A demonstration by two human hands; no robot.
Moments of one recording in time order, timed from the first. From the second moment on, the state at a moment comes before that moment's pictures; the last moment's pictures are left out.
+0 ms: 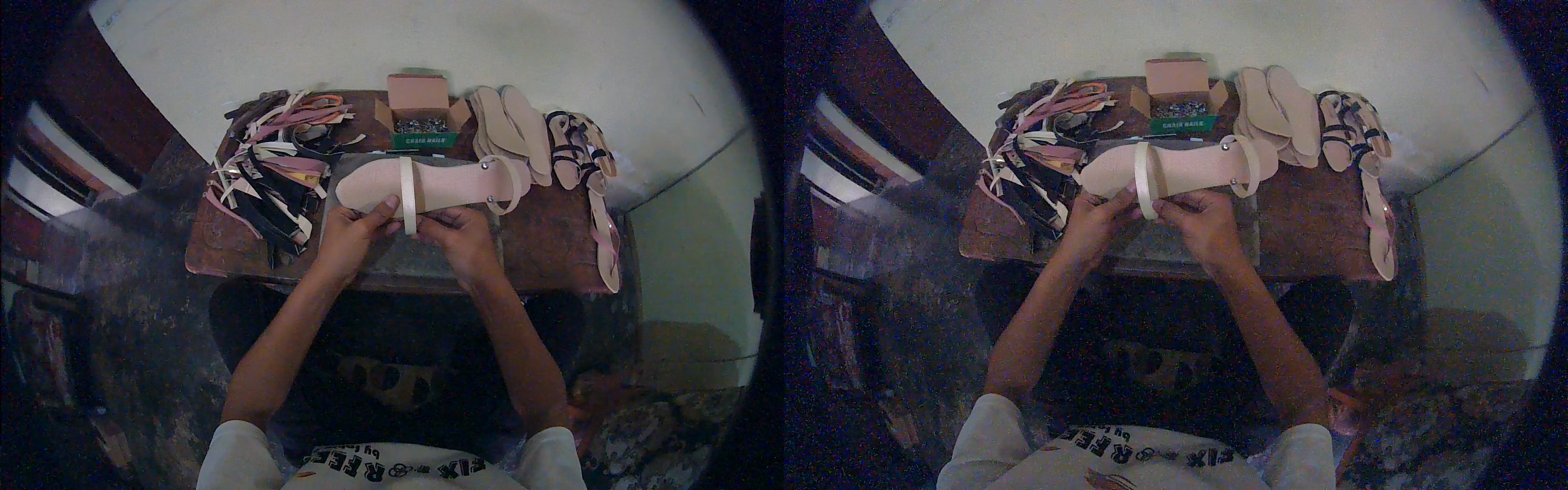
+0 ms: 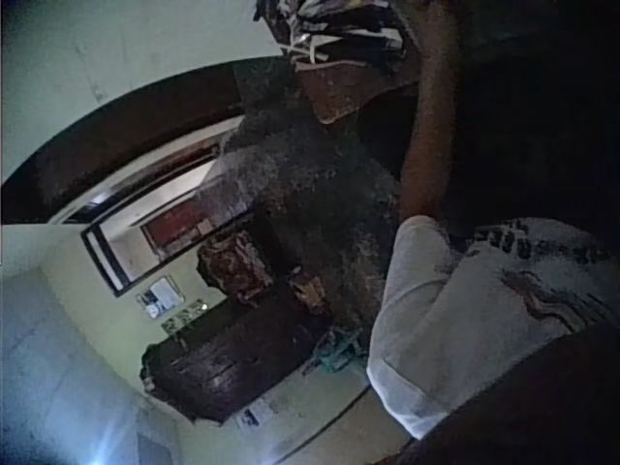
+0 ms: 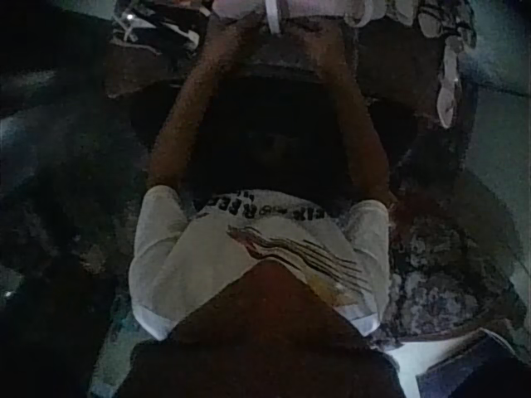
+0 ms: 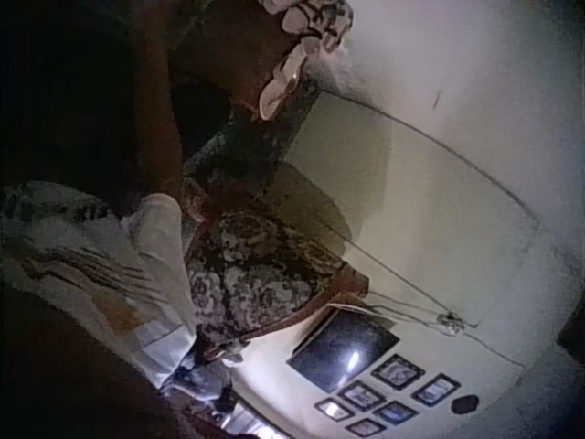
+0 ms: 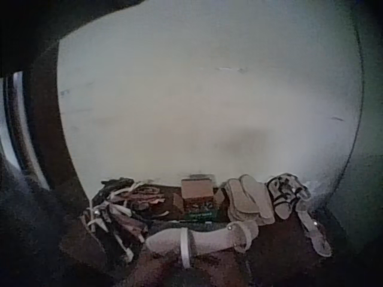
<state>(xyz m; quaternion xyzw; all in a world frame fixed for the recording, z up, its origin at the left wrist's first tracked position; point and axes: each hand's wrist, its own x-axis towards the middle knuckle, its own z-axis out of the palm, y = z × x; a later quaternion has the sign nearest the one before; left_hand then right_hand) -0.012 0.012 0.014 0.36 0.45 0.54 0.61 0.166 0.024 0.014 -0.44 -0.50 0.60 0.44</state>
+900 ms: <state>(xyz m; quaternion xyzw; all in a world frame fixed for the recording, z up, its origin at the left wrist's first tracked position) -0.016 0.013 0.013 0.27 0.41 0.53 0.69 0.165 0.022 0.018 -0.43 -0.51 0.59 0.45</state>
